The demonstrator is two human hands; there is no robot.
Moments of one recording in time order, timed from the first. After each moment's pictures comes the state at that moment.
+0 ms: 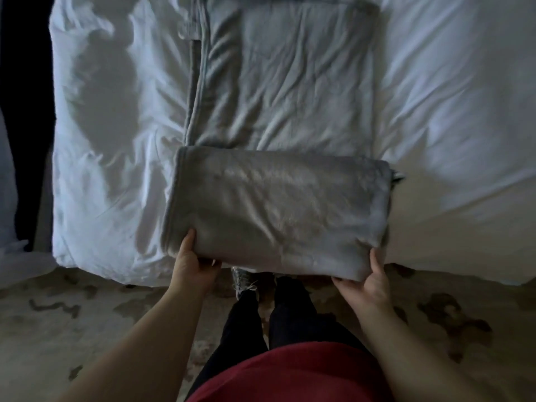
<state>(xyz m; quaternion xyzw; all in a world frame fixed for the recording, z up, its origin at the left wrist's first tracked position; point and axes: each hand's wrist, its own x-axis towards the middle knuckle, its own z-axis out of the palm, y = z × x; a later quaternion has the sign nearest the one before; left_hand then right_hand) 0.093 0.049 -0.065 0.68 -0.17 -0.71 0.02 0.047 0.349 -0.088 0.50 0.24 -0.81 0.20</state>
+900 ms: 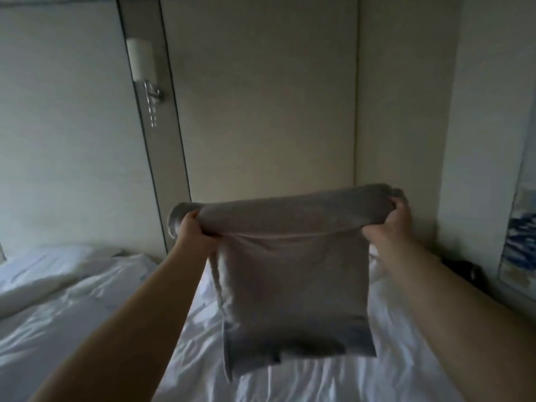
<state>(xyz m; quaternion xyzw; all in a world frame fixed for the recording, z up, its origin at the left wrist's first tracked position) -0.327 -0.064 0.473 0.15 -0.51 -0.80 0.27 -0.443 0.234 0.466 0.00 0.21 -0.98 0.02</state>
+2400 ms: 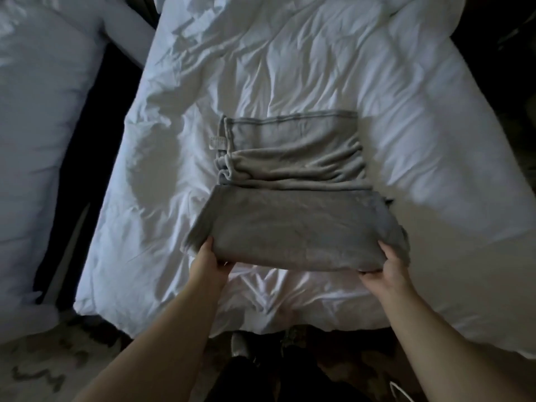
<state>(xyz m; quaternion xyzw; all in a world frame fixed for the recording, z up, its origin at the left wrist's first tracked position) 0.030 0.020 -0.042 0.59 -0.24 -0.77 0.07 -0.056 0.325 -0.032 0.41 0.41 -0.80 0.17</state>
